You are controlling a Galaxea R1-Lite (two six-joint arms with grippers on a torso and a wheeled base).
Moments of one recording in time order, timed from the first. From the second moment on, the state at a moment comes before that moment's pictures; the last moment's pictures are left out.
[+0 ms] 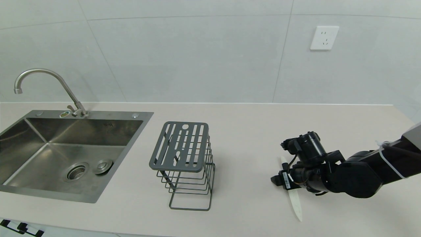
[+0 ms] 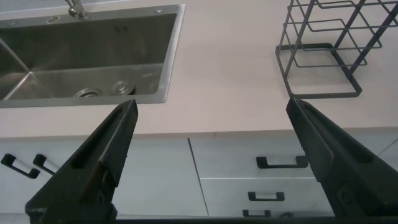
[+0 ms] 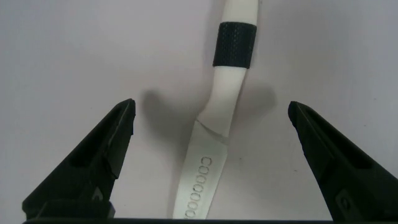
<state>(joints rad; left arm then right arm) 0.00 0.00 0.00 0.00 0.00 0.08 0.52 1.98 -0.92 -0.23 -0.27 0.22</state>
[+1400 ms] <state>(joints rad) 0.00 0.00 0.00 0.00 0.00 0.08 0.51 1.90 -0.81 -0.29 -0.29 0.09</state>
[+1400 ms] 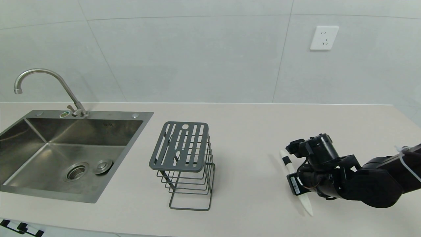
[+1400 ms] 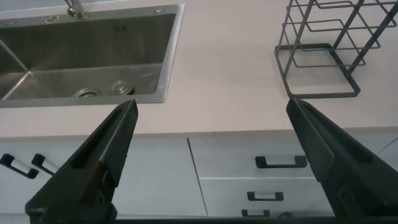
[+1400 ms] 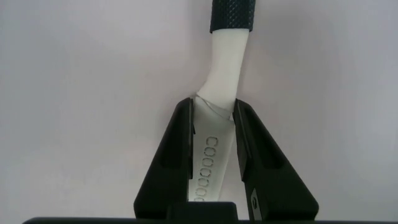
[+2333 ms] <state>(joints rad) -0.01 0.11 -0.24 -0.17 -0.33 0.02 0.50 1.68 -0.77 -0.49 -0.05 -0.25</state>
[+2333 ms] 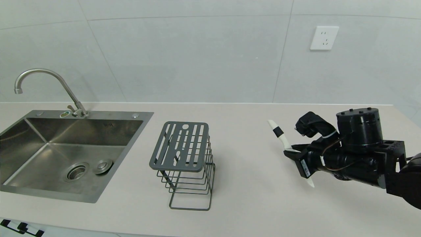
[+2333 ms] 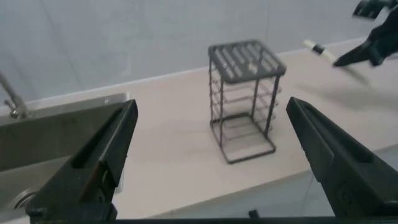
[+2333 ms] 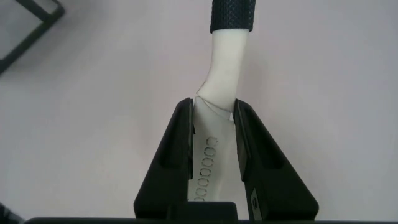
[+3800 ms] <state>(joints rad) -0.38 1.10 -0.43 -1.01 -0.73 0.09 0.55 1.57 -0.71 -0.79 0.24 -0.53</state>
